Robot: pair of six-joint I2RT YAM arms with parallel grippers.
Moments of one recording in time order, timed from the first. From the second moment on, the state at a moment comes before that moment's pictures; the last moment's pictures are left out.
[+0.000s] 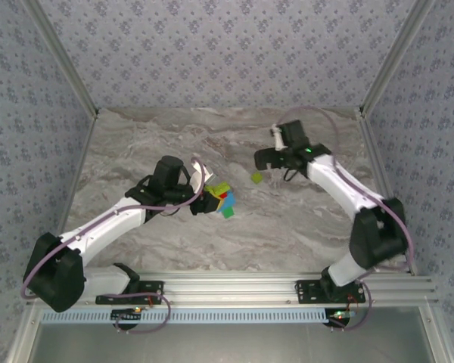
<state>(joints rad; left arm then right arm) -0.60 1.25 0.80 -0.20 0.64 0.03 0.35 1.52 1.17 -0.47 -0.04 0.17</state>
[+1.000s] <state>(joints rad) -0.72 1.28 0.67 -0.13 0.37 0.17 0.43 1.78 0.95 -0.02 -0.01 -0.03</state>
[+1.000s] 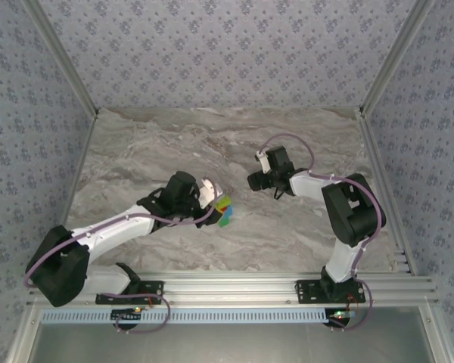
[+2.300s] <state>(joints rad) -0.76 1.50 0.71 0.07 0.40 0.46 0.38 1.73 0.93 -0.02 -0.09 -0.02</state>
